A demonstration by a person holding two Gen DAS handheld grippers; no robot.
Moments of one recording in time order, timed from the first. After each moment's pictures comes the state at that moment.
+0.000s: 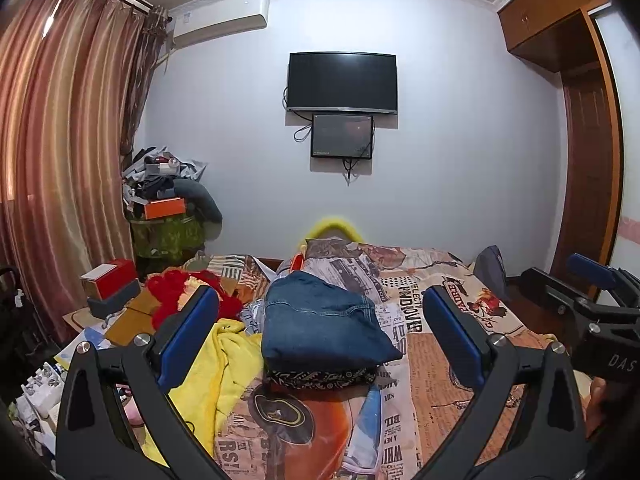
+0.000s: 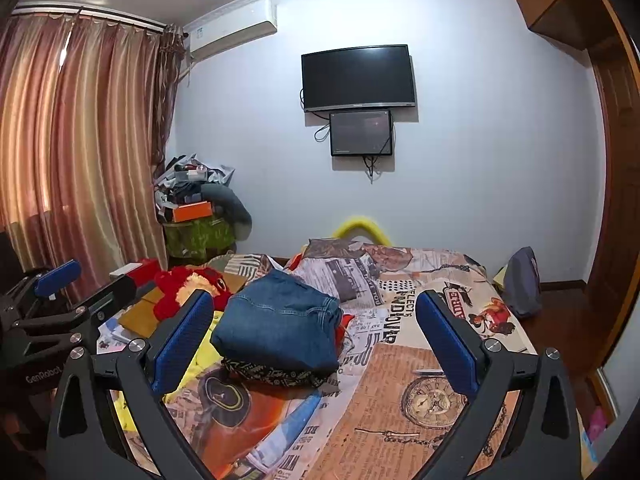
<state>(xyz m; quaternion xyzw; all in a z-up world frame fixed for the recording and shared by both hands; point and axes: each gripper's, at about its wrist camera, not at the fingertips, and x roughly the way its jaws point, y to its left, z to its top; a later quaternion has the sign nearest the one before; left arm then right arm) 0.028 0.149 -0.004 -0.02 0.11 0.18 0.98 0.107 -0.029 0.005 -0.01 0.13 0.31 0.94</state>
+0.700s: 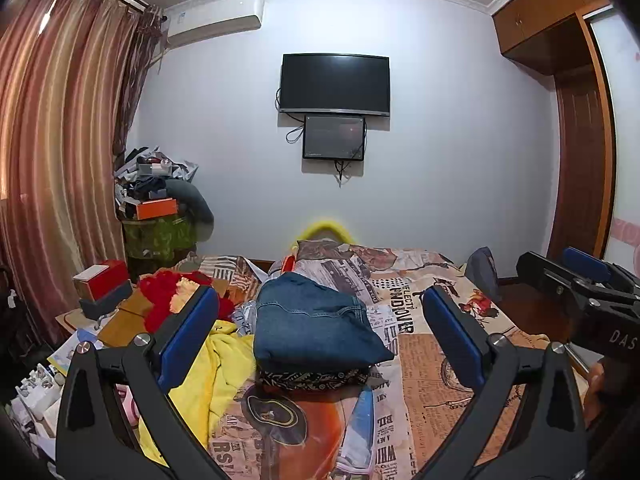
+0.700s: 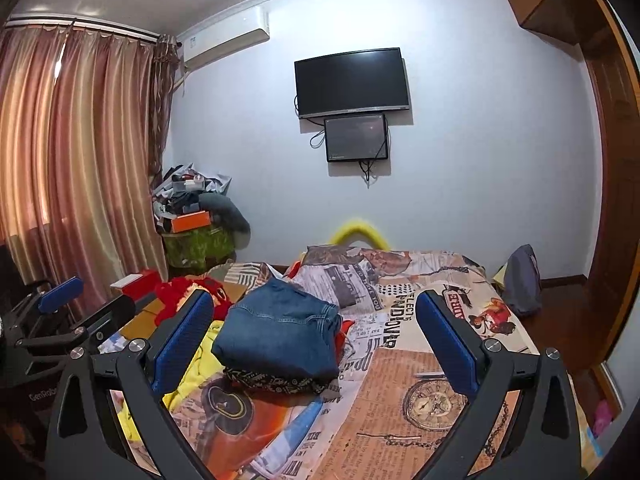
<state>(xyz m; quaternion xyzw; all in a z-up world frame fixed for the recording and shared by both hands) 0.026 0.151 -0.002 -0.03 0.11 0.16 0.98 0.108 -0.032 0.007 0.01 0.13 0.30 0.94</state>
